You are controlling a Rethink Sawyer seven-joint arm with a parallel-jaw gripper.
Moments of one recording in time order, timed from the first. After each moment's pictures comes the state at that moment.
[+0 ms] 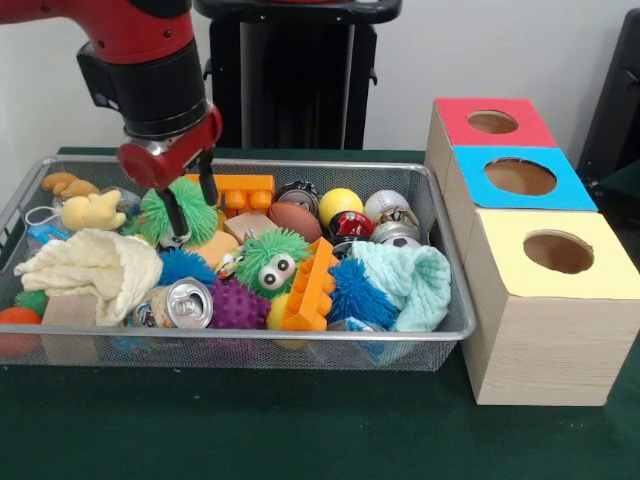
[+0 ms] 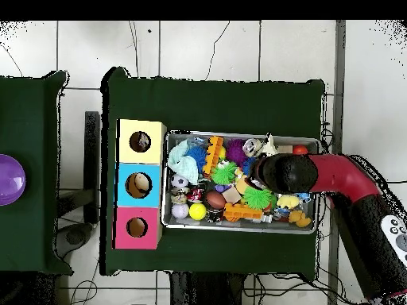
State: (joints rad) arm -0.96 -0.55 0.73 1.62 -0.65 0.88 0.66
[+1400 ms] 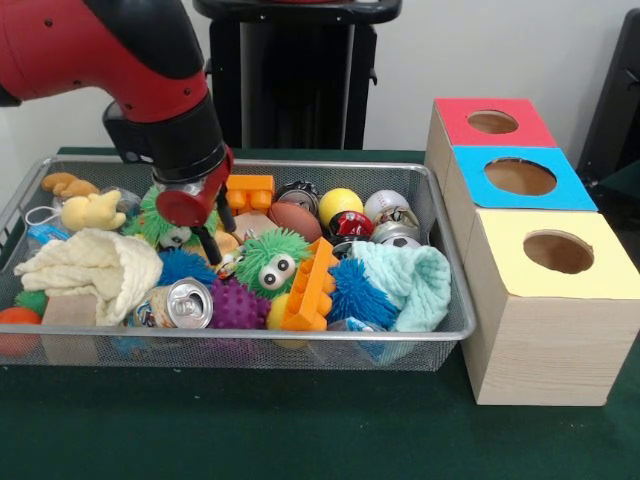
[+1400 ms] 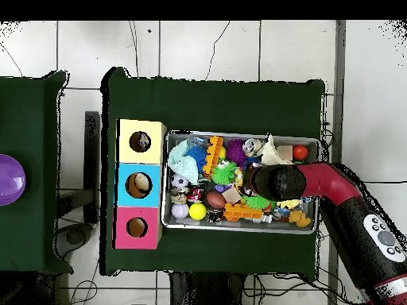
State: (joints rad) arm -1.04 -0.38 0.83 1.64 -0.79 0.87 0.48
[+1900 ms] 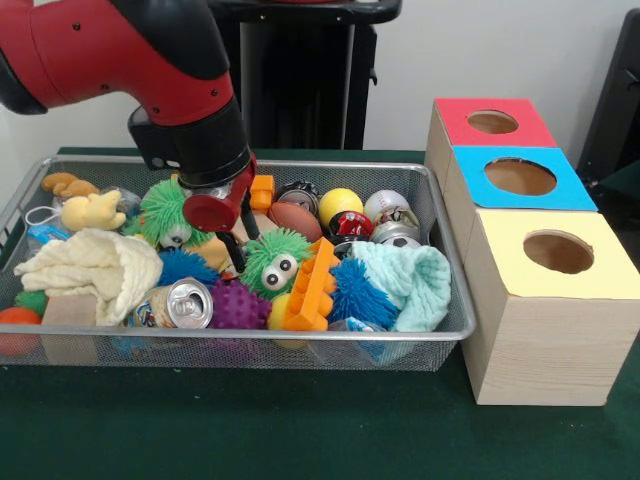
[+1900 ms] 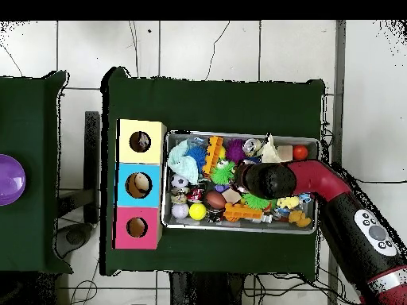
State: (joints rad) arm -1.02 -0.37 0.84 1.65 -0.79 0.82 0.48
